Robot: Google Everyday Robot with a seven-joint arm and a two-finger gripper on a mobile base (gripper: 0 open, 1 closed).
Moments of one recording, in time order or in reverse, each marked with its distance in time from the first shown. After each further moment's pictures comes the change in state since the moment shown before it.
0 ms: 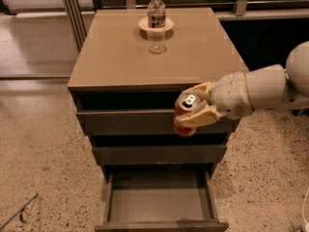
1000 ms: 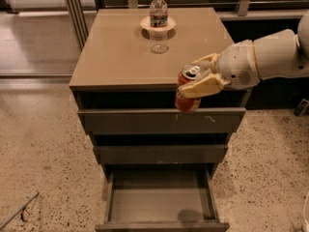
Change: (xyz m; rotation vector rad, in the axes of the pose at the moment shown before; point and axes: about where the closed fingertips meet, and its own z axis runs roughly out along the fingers) arm -0.043 -0.046 -0.024 0.026 -0.019 0.085
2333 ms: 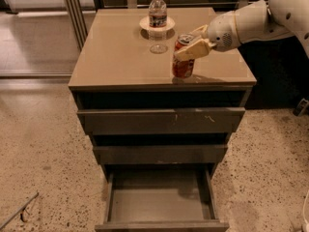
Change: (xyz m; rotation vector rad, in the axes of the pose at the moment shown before) arm -0.014 -0.134 0.030 0.019 -0.015 0.044
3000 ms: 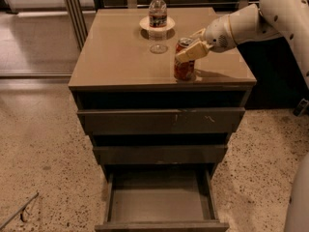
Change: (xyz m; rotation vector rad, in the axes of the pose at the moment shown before) arm 0.023 -0.031 0.017 0.008 0.048 0.026
